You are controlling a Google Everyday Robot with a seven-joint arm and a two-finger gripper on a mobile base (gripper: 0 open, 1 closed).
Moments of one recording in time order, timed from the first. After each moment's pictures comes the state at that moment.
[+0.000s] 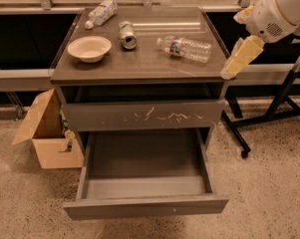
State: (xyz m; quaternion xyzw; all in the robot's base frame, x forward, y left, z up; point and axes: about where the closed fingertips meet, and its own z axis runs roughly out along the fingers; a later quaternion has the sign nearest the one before) arm 0.629 -0.218 0.956 -0.56 0.76 0.04 0.33
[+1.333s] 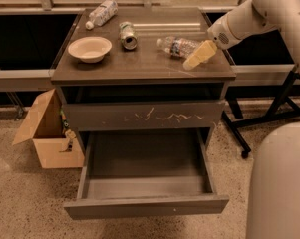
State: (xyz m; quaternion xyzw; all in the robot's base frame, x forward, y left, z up) arm 0.763 -0.174 0.877 -0.47 0.80 0.11 0.37
